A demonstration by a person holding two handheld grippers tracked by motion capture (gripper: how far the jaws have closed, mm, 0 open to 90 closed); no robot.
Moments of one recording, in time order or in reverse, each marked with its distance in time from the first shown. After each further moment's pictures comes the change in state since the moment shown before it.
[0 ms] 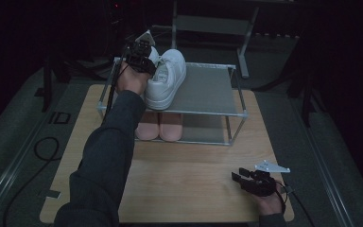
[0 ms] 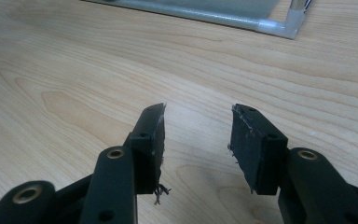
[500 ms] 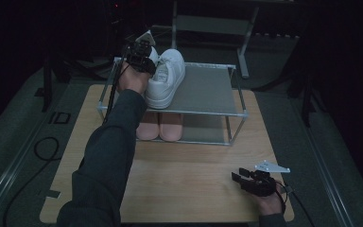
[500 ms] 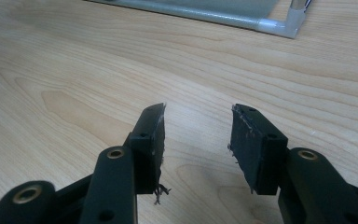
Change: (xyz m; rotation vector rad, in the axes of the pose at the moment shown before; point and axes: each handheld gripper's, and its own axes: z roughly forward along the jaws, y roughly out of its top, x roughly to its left) left arm 0.001 0.003 0.007 -0.003 0.016 -0.012; right arm 0.000 0.000 0.000 0.001 0.000 0.001
